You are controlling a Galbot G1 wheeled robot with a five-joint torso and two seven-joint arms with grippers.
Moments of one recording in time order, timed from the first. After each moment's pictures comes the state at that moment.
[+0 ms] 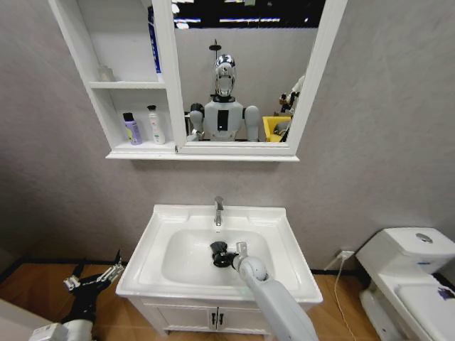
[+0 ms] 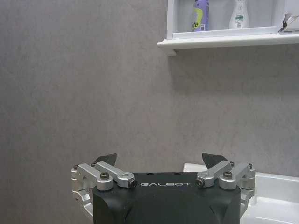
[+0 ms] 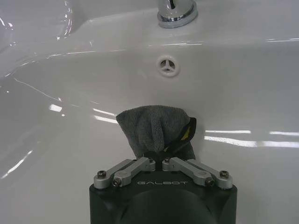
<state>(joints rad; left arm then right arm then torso) 1.78 -1.46 -0.91 -2.31 -0.37 0.02 -0.03 -0.81 1.40 0.04 1.36 0.58 -0.61 0.10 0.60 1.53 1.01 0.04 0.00</state>
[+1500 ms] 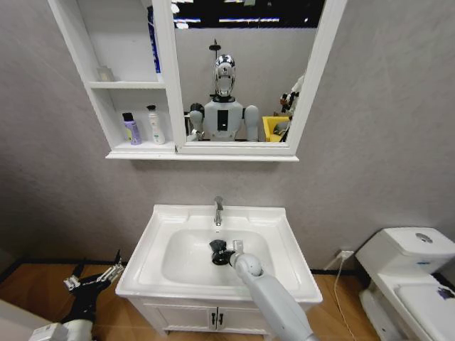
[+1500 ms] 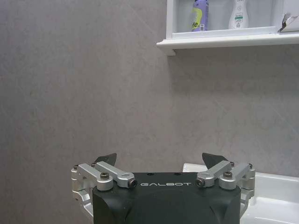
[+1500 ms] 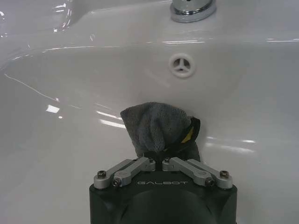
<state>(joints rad) 1.78 -1.46 -0.91 -2.31 -0.37 0.02 -0.03 -0.74 1.45 -0.02 1.25 0.57 -0.58 0.14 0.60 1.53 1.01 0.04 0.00</state>
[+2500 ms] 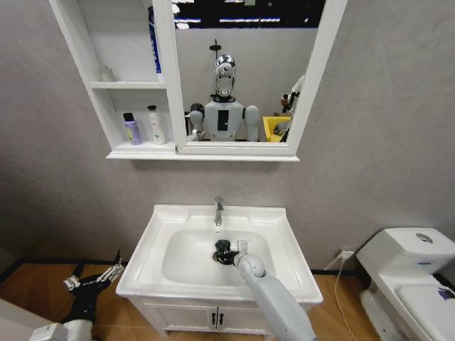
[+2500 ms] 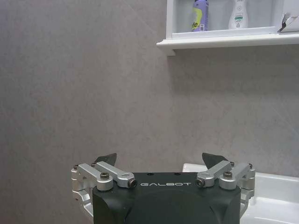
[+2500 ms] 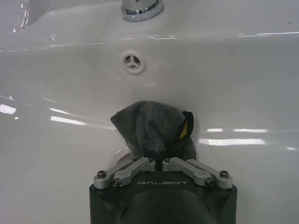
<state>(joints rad) 1.78 -1.46 -0.91 -2.31 -0.37 0.02 -0.03 -0.78 1.42 0.04 1.29 0.57 -0.60 0.19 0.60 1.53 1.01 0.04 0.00</state>
